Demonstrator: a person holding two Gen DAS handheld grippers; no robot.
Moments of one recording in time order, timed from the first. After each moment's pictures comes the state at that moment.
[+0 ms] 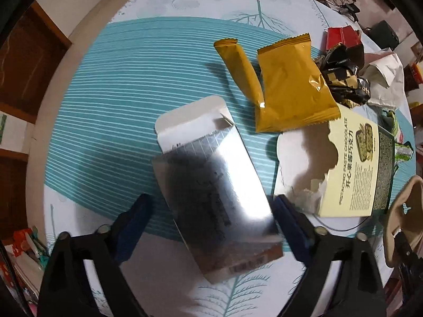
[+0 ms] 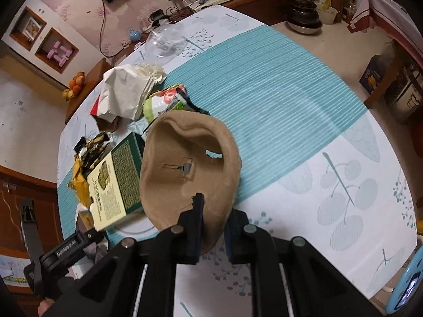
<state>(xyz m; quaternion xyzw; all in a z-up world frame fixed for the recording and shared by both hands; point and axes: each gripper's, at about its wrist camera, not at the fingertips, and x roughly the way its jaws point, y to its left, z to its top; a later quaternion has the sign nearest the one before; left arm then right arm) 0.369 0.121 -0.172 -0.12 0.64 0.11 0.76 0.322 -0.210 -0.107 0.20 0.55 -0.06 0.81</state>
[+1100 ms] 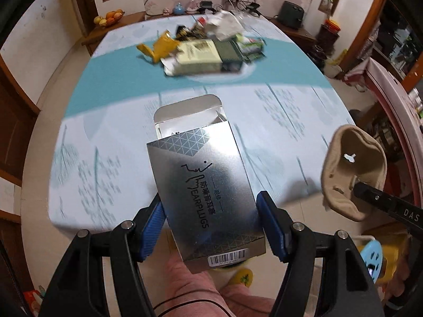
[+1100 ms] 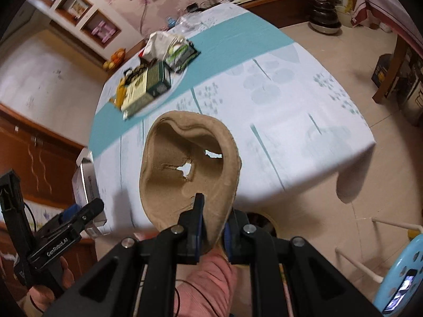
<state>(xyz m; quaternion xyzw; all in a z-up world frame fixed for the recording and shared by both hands) 0.082 -0.004 -0.089 -0.01 0.54 -0.05 0.84 0.091 -0.257 -0.082 0.18 0.55 0.05 0.82</state>
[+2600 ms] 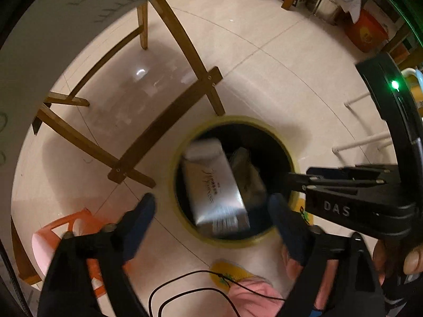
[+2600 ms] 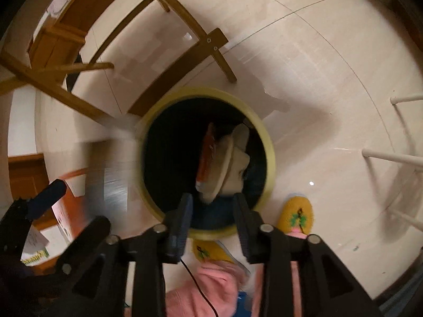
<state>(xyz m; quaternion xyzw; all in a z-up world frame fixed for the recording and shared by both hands) 0.033 -0.076 -0.425 0.23 0.60 -0.25 0.73 -0.006 -0.236 -0.469 0.27 0.66 -0.09 0.69</state>
